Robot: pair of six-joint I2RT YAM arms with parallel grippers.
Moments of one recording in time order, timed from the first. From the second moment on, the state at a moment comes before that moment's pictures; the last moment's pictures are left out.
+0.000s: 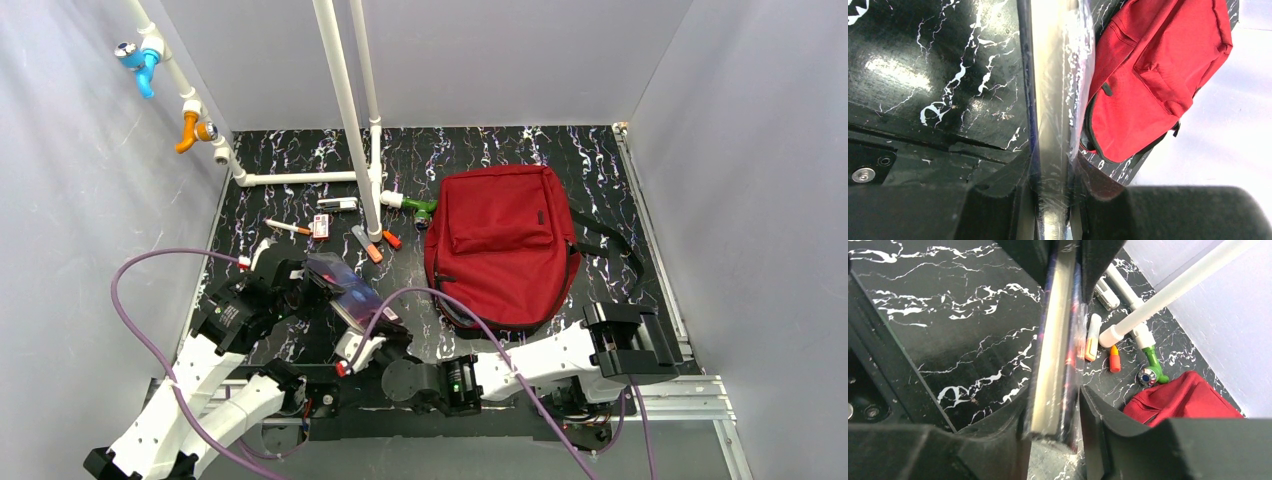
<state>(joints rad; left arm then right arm) -0.55 0.69 0.93 -1.11 -0.14 -1.32 1.73 1.62 0.95 0.42 0.92 -0.32</state>
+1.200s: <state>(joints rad) -0.67 0.96 0.87 -0.31 0.15 -0.82 1.48 0.70 1.03 -0.87 0.91 0.56</state>
